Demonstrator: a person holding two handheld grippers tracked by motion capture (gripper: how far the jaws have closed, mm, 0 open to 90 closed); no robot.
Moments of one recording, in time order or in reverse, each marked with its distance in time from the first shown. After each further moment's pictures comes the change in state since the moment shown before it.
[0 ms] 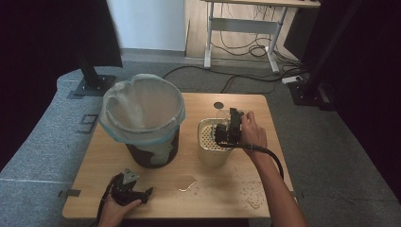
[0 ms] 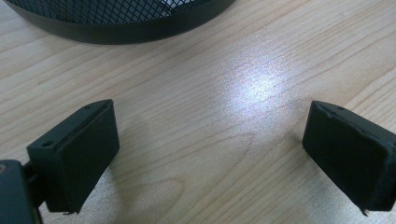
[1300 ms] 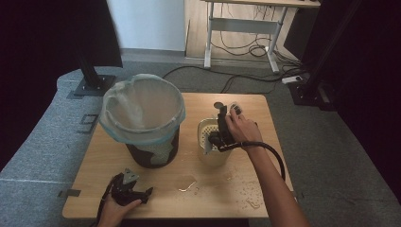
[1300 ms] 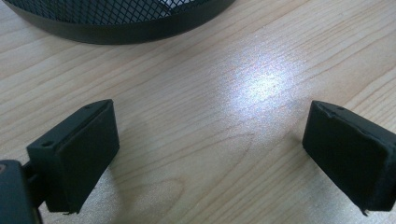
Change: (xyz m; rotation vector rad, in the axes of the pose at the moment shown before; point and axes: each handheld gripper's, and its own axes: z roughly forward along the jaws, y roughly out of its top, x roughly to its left) left arm 0.000 0.000 0.000 0.002 -0.002 0.001; right arm 0.014 0.015 0.003 0.006 -0.201 -0.598
